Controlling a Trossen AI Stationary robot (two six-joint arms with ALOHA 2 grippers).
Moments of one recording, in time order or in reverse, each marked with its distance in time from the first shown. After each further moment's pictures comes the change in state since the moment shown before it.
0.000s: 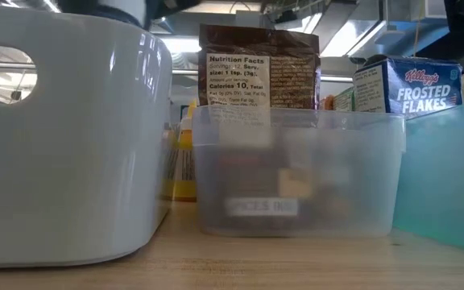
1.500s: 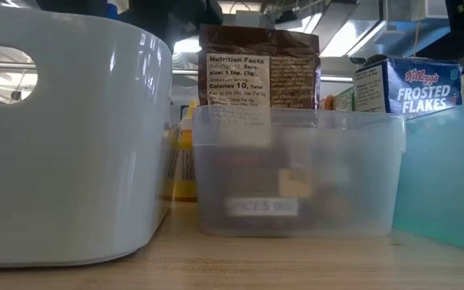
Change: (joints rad) left arm 0.013 0.071 0.000 0.080 0.008 0.086; right arm 0.000 0.000 0.000 0.000 -0.033 0.011
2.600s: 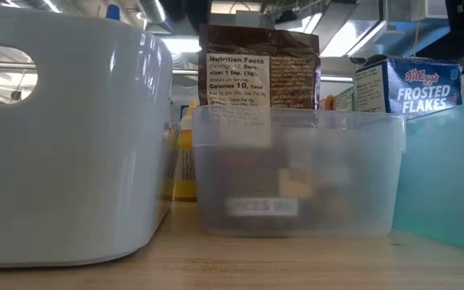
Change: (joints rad) left arm 0.088 -0.003 0.306 -0.387 -0.224 0.057; right arm 0.000 0.000 0.000 -0.010 0.001 -0.015
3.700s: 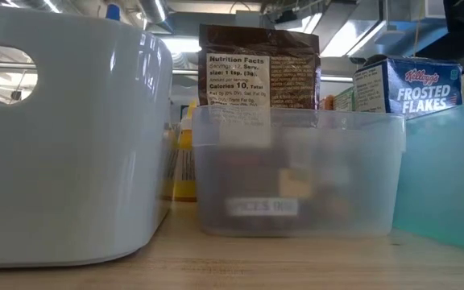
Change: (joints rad) left arm -0.091 -0.037 -0.001 -0.135 0.239 -0.270; right arm 0.000 0.000 0.000 -0.012 0.047 -0.011
